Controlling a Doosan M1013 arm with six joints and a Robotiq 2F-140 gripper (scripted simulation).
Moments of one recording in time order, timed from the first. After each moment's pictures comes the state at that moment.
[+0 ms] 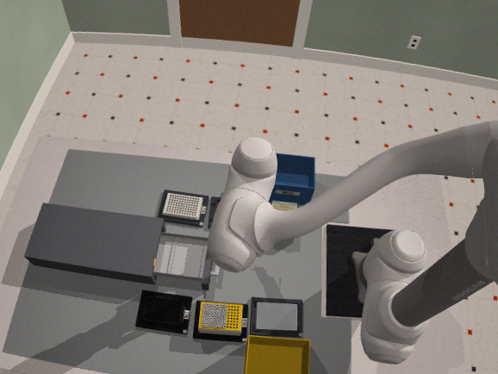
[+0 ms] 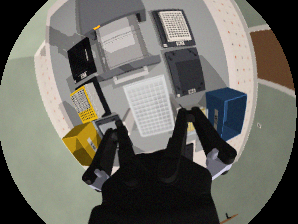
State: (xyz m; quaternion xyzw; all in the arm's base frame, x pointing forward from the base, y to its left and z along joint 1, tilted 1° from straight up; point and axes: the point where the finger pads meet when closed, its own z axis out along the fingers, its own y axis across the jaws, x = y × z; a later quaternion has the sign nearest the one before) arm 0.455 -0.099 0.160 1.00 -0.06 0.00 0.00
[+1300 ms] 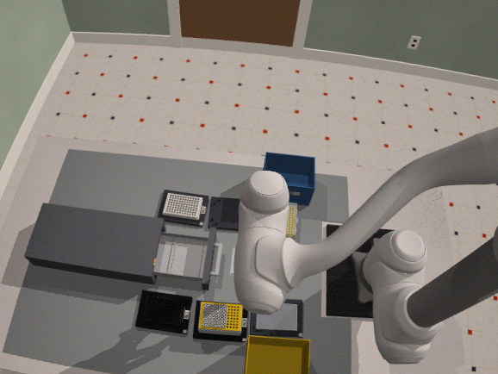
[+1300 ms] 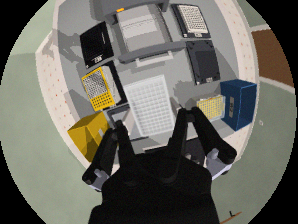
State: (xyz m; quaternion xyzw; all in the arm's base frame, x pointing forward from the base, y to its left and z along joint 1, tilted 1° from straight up) arm 0.438 -0.013 0.159 1.00 -0.06 0.00 0.00
